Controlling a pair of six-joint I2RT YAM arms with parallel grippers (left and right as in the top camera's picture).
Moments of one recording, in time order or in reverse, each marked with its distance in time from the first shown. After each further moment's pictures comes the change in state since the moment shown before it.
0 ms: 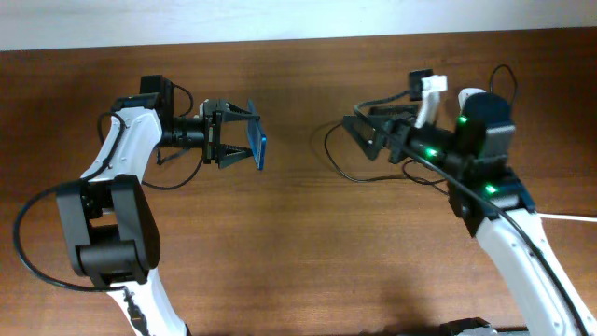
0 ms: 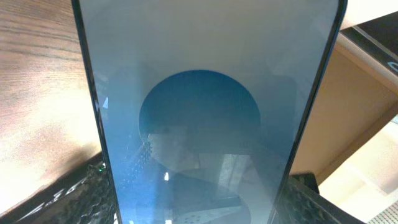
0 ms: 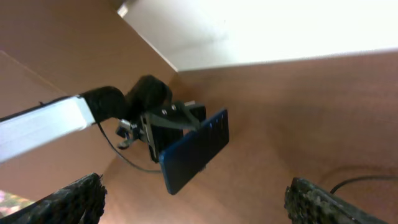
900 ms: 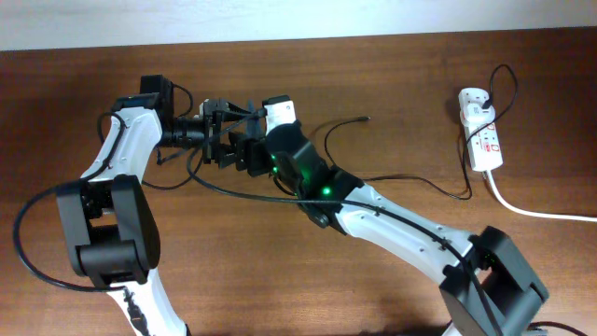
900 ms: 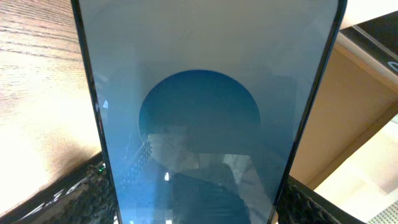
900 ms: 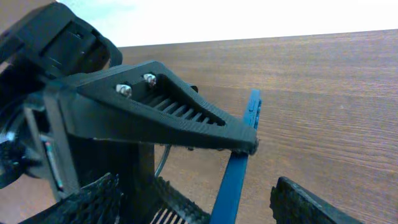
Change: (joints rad) left arm 0.000 0.000 0.000 0.002 0.000 0.001; right arm 0.647 0.500 0.223 0.187 0.919 0.026
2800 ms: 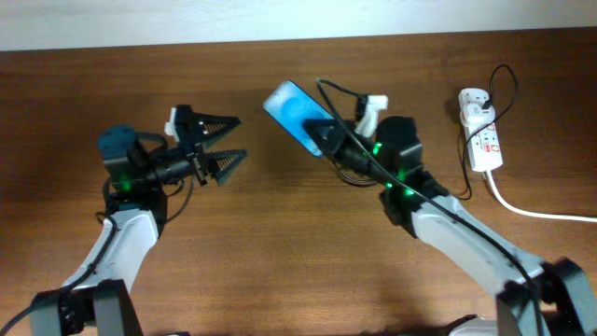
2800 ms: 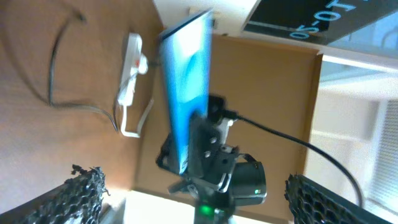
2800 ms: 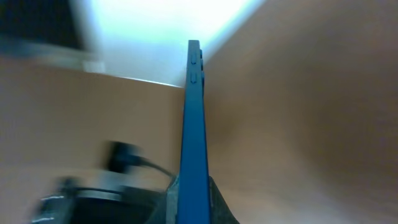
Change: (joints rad) left arm 0.054 -0.551 -0.820 1.572 -0.026 -0.877; right arm -0.360 -0.243 -0.360 0.341 -0.592 0.683
